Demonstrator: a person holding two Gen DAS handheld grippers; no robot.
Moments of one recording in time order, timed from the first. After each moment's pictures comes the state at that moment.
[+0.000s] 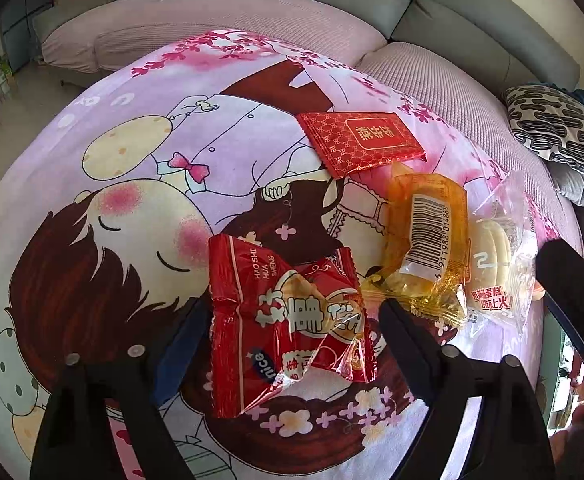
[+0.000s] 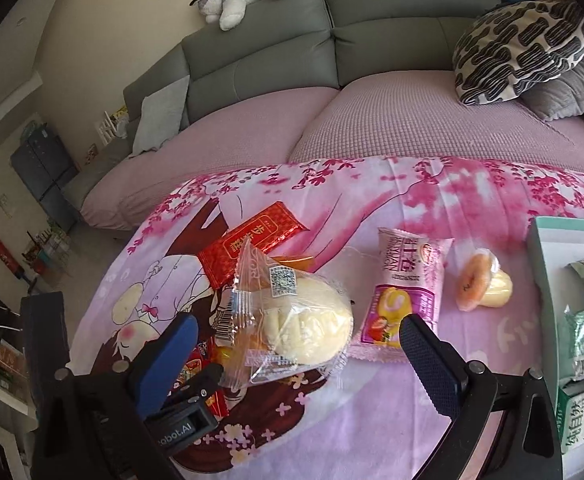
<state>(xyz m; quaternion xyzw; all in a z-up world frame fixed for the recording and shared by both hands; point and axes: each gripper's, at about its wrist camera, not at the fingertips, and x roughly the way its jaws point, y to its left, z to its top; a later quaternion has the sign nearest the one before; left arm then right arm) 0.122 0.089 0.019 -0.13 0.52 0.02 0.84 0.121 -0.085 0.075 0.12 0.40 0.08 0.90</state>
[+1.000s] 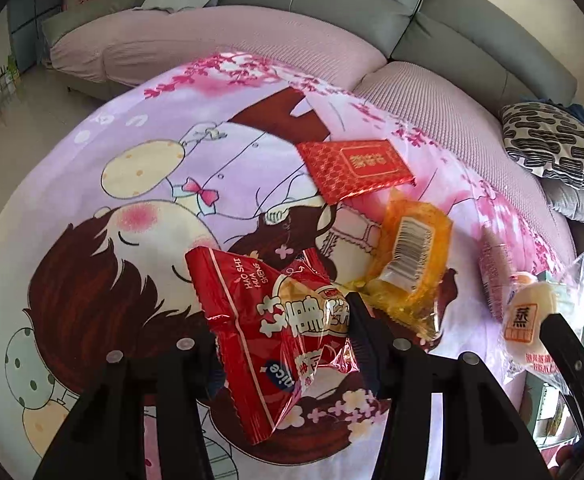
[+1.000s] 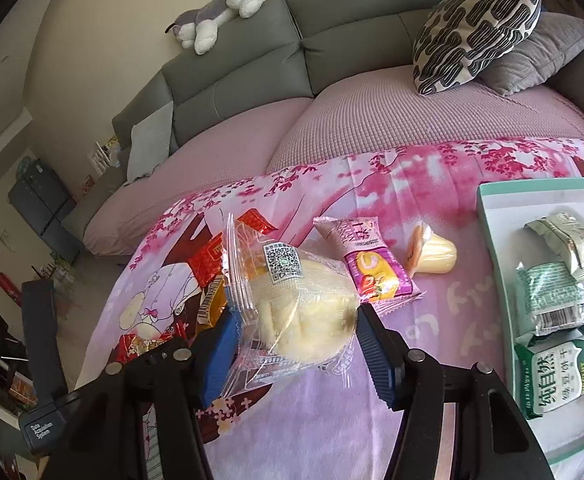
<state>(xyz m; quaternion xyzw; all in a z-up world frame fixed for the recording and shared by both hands) 0.114 0.088 0.043 -0.13 0.49 0.03 0.86 0.075 -0.133 0.084 0.17 0.38 0.06 0.91</state>
